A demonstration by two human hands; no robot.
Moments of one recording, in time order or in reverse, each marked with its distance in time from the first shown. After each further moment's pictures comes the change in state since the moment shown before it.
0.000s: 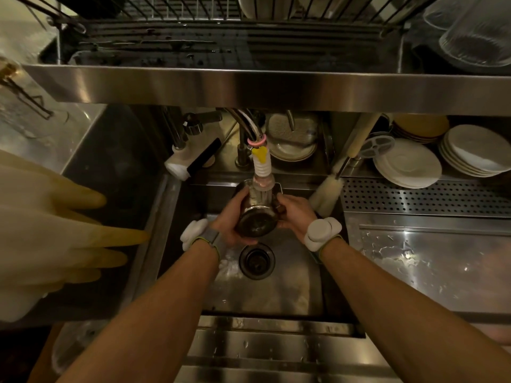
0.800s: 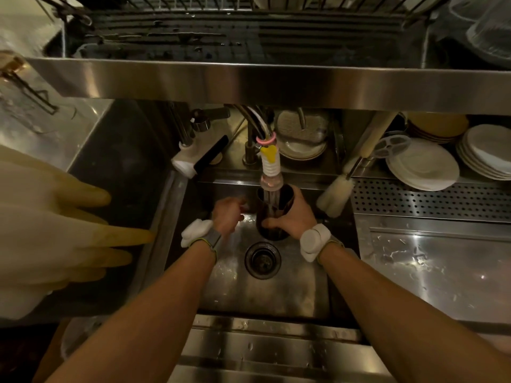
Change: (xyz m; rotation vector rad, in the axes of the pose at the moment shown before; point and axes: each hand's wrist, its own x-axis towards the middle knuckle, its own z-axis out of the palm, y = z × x) left_hand 0.001 0.004 -0.013 0.194 0.303 0.275; right_hand -0.005 0.010 0.007 -0.500 -0.005 -0.332
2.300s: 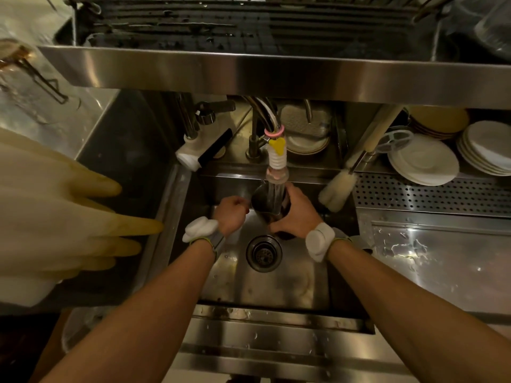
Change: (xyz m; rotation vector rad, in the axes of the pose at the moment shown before) left_hand 0.000 -0.018 -0.009 0.289 -0.008 0.186; right_hand -0.004 0.005 0.001 -0.300 -0.069 -0.109
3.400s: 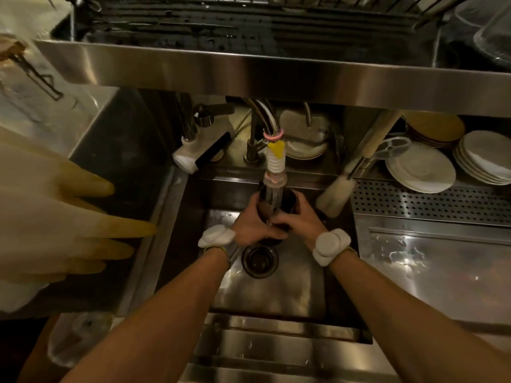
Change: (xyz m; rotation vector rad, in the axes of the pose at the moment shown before) left_hand 0.002 -0.007 0.030 -0.080 -0.348 0.209; right_hand -0.004 0.005 -0.002 0.538 0.024 0.191
